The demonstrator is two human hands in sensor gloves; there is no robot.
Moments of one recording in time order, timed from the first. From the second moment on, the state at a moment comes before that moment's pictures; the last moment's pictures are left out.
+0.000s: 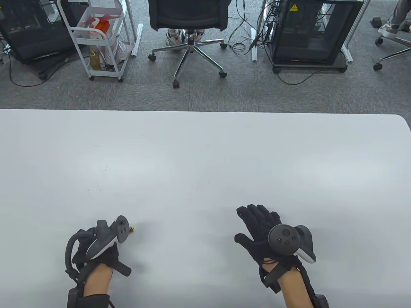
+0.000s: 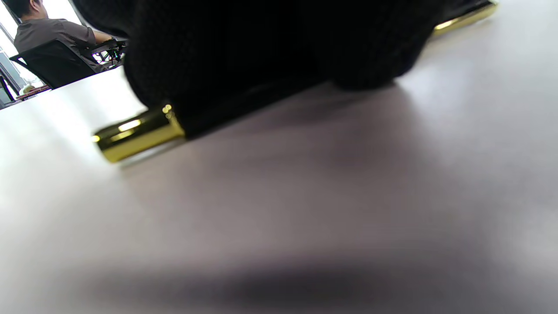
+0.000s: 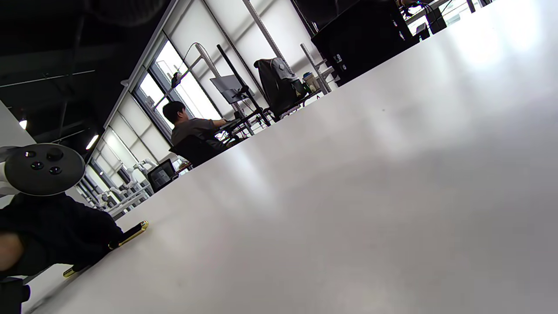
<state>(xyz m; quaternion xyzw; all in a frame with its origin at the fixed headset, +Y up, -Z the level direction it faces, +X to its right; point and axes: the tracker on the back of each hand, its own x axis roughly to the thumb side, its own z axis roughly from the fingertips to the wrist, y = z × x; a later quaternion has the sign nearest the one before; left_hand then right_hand) -0.283 -0.777 -0.233 -0.17 0.08 -0.11 0.98 0.170 -0.746 -0.221 0.21 0.06 0.93 0.31</state>
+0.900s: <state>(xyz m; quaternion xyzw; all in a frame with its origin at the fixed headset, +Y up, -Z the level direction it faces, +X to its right) -0.204 -0.726 -0.222 0.05 -0.11 0.08 0.99 0.142 -0.736 -0.214 0.27 0.02 0.91 0.32</state>
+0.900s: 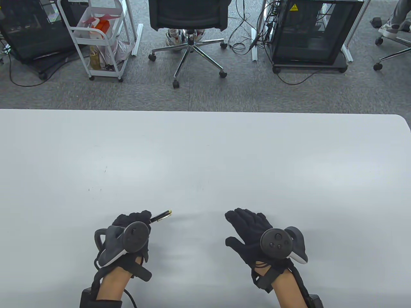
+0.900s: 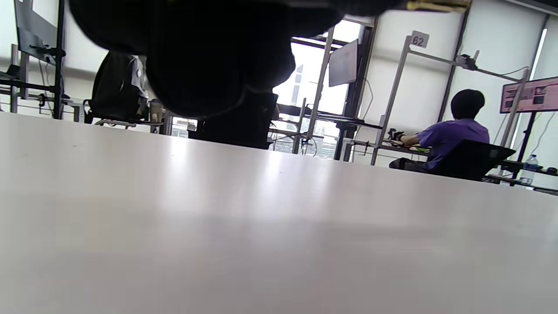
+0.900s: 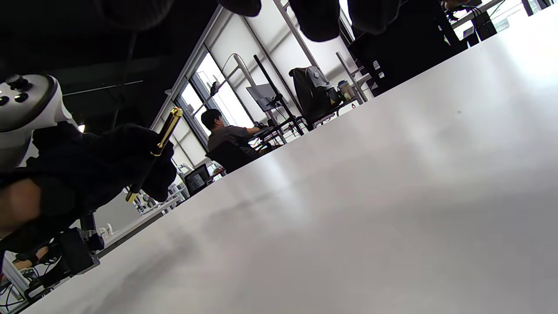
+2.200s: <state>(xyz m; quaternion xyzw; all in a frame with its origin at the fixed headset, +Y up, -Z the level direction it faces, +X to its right) -0.113 -0.712 -0.192 0.09 -0.32 0.06 0.94 0.083 -0.727 -0.197 0.36 -0.01 0.90 0.26</state>
